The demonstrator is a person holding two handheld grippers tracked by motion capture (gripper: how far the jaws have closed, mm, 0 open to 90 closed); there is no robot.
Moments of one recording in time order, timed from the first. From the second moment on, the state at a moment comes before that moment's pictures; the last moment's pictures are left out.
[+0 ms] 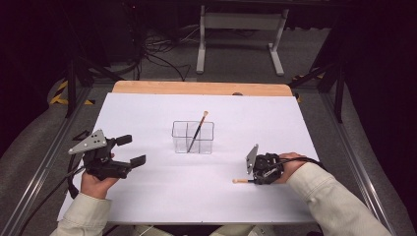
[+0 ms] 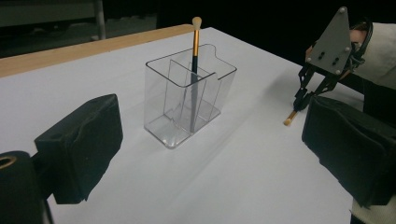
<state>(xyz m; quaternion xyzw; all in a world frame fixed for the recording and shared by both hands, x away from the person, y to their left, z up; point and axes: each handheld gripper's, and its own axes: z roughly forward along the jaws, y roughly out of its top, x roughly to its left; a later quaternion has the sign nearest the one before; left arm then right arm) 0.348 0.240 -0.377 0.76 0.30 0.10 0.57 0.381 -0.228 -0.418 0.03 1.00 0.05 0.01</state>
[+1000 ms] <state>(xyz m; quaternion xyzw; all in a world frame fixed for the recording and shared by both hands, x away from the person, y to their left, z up) 0.348 0.240 -0.377 0.75 0.30 0.11 0.58 0.382 -0.240 -0.377 0.10 0.97 0.19 0.06</state>
